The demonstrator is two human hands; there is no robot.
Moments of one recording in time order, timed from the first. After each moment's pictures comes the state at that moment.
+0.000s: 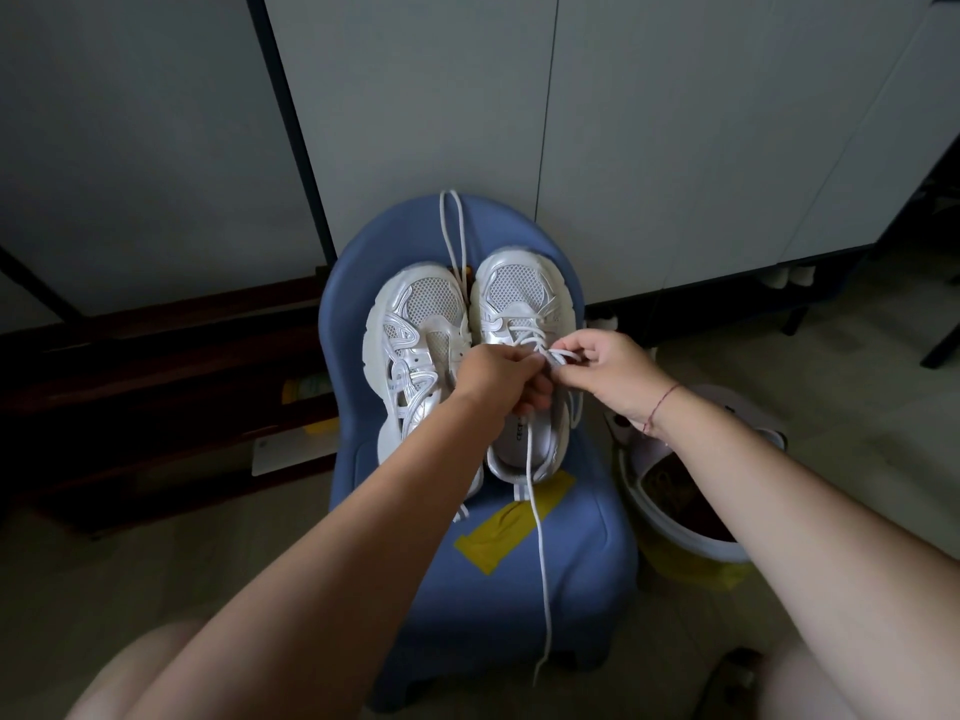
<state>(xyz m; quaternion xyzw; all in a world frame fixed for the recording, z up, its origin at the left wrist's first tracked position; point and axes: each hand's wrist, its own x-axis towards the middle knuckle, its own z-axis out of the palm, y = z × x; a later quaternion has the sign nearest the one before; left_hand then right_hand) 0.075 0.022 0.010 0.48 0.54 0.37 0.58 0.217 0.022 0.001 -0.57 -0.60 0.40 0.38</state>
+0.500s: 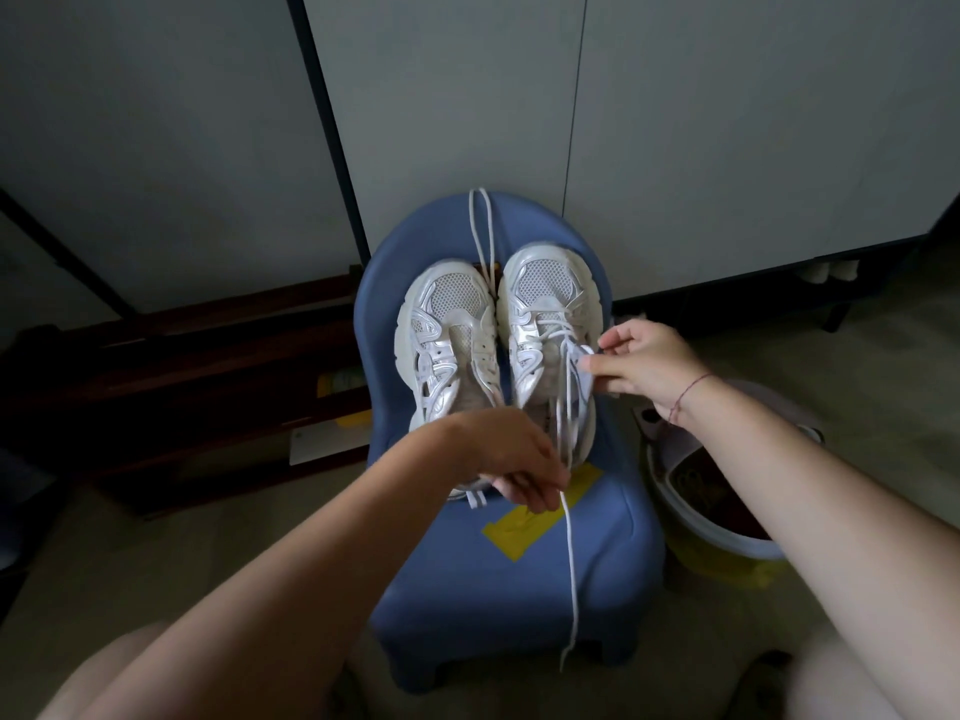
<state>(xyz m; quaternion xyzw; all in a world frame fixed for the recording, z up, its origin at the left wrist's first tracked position) 0.033 -0.017 0.006 0.62 0.48 0.00 0.62 0.216 0.019 0.006 -0.60 -0.46 0.48 0.45</state>
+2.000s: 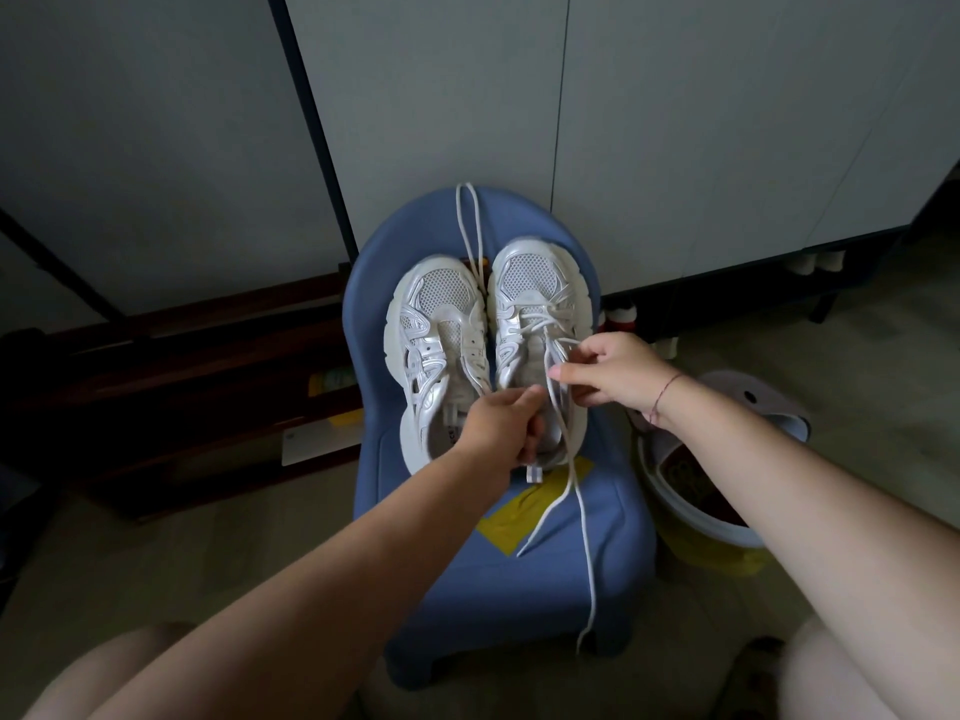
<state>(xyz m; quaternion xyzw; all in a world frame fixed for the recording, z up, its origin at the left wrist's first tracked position) 0.062 -0.027 -0.015 0.38 0.56 0.39 0.63 0.213 0.018 -0.008 -0.60 -0.55 0.48 0.34</state>
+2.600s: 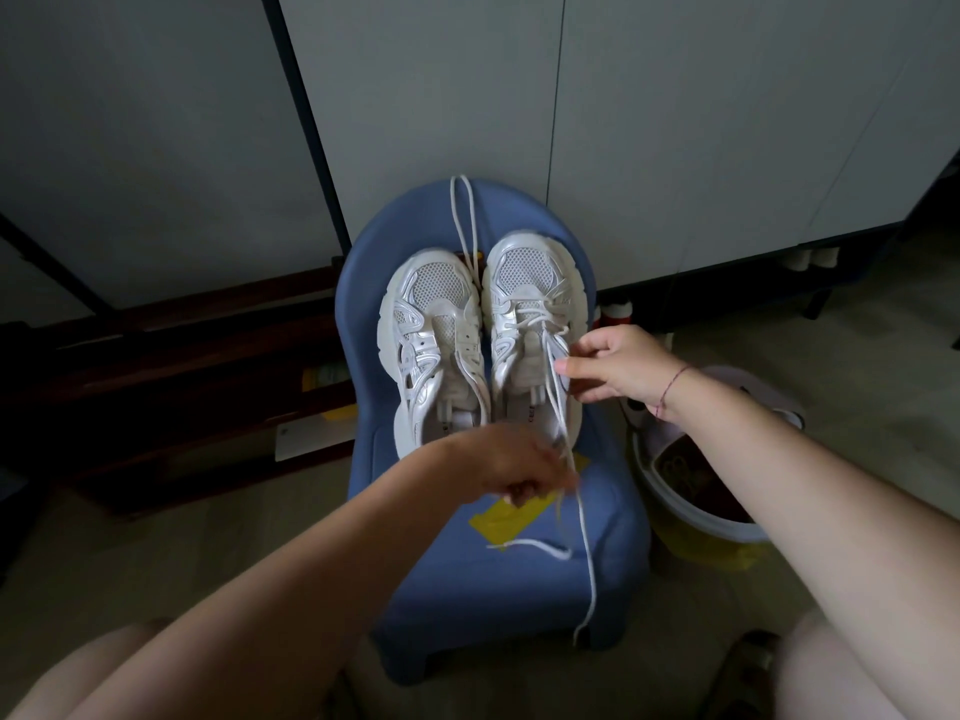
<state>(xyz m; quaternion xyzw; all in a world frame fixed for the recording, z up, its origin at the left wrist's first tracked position) 0.052 -0.032 -0.012 0.61 0.49 0.04 0.62 0.223 0.018 -0.006 -0.58 -0.55 0.50 0.33</state>
